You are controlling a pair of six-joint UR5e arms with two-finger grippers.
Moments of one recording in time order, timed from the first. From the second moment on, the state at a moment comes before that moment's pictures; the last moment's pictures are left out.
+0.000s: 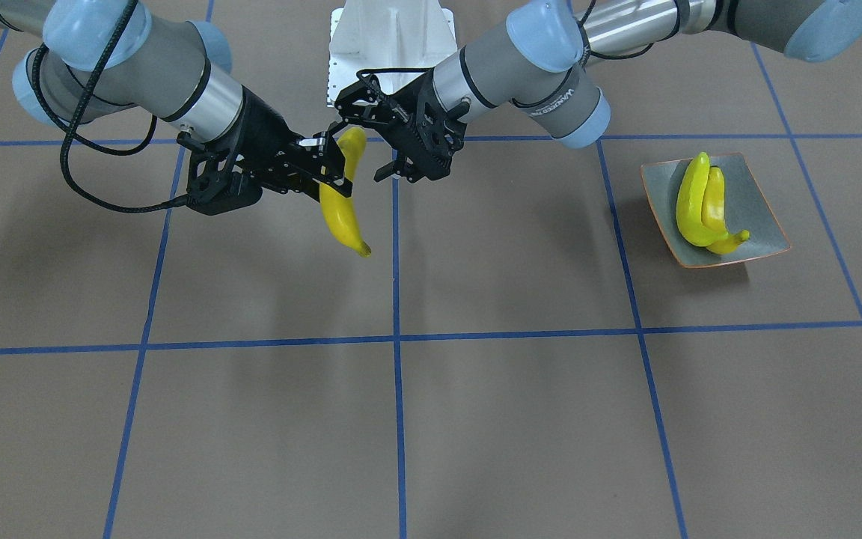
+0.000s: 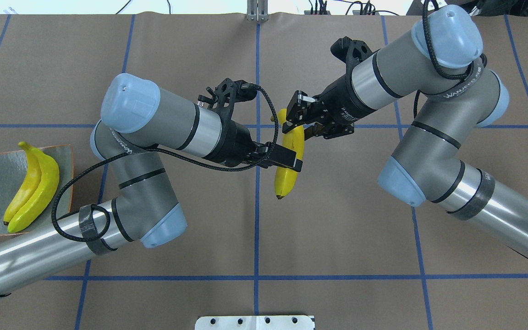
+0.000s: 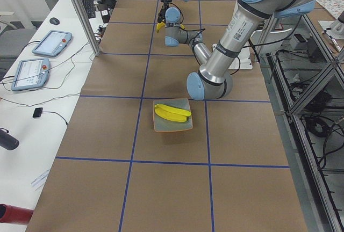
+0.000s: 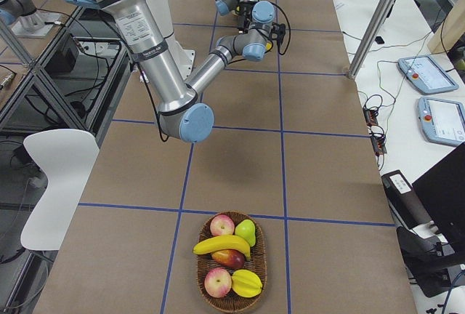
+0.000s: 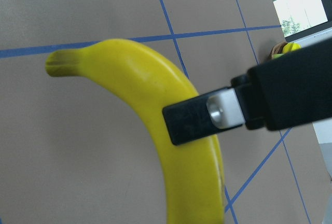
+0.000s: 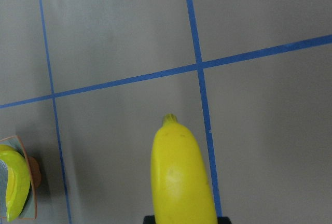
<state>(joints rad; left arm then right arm) -0.57 -2.28 -1.56 -2.49 -2.16 -1.25 0.77 -1.02 1.75 -1.03 2.30 1.51</state>
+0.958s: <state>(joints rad) -0.55 -2.28 -1.57 -2.49 -2.16 -1.25 0.77 -1.01 1.75 -1.03 2.31 1.51</state>
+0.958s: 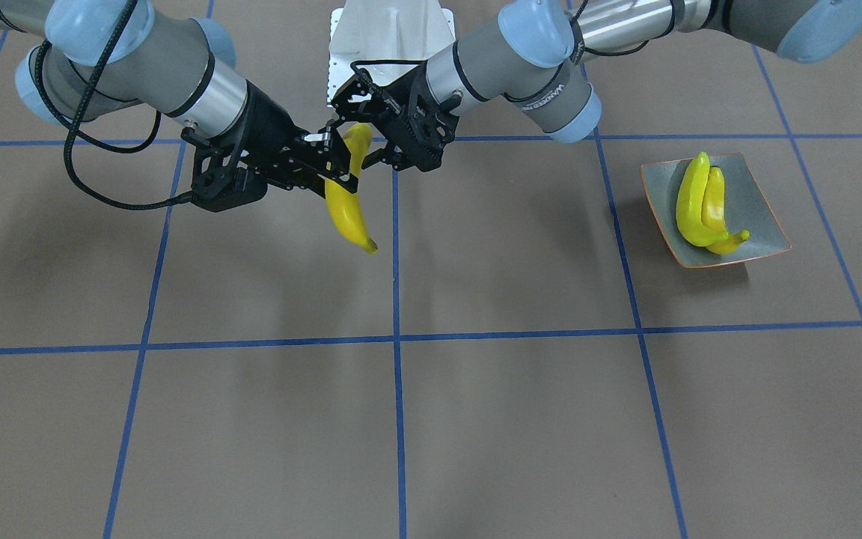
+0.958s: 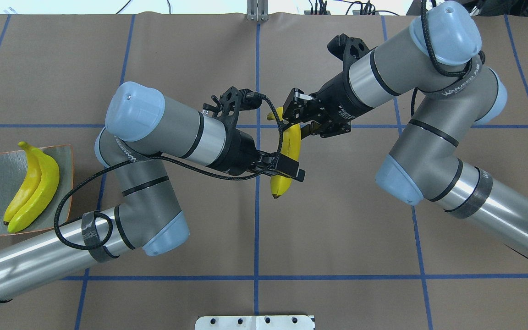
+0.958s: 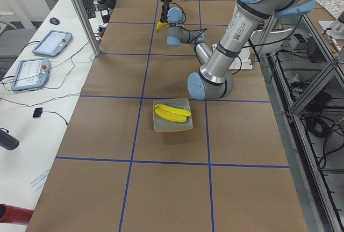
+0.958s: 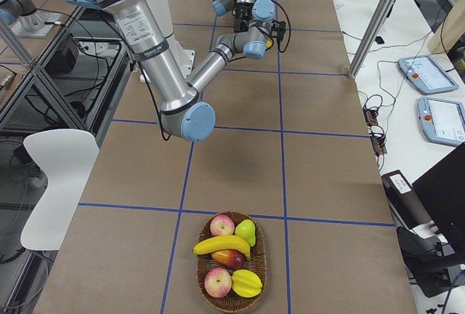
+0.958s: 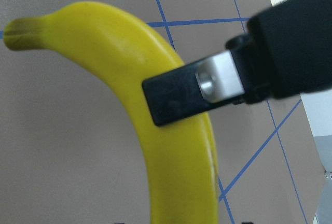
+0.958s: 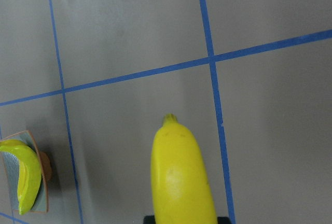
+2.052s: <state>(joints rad) -0.60 -2.17 -1.62 -2.50 -2.18 -1.28 0.82 -1.08 1.77 -0.91 2.32 1.51</state>
